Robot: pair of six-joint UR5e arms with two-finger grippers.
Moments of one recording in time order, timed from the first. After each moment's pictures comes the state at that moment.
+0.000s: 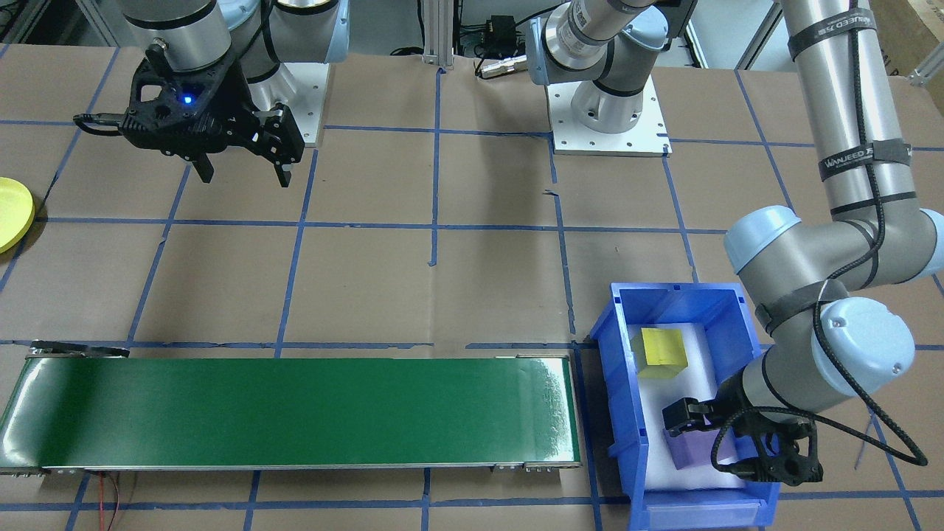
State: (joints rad) left arm -1.38 -2.16 -1.39 -1.13 1.55 0.21; right arm 1.62 -1.66 1.71 -1.70 -1.57 0.11
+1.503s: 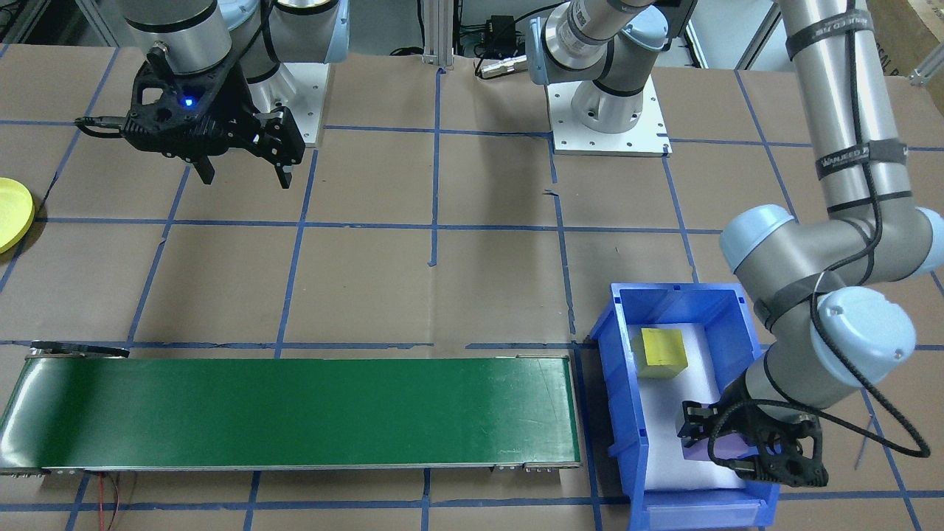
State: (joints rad) left arm -1.39 -2.12 -1.40 -1.08 1.55 0.31; right arm 1.62 -1.66 1.72 -1.70 -1.57 0.10
